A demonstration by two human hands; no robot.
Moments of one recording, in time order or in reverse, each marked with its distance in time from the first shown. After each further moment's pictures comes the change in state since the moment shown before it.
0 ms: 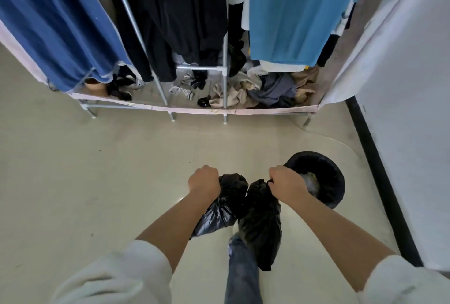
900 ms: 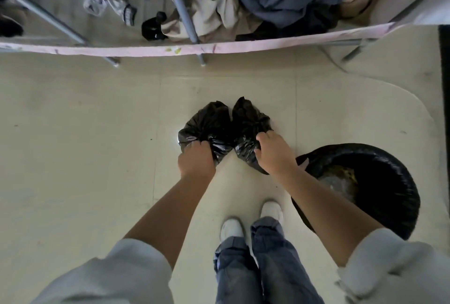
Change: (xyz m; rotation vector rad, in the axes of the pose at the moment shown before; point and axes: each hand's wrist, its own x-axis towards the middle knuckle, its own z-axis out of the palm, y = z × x) left_hand 0.442 0.098 0.141 0.019 -0.226 -0.176; right_hand 0.432 0.149 0.173 0.230 -0.248 0.051
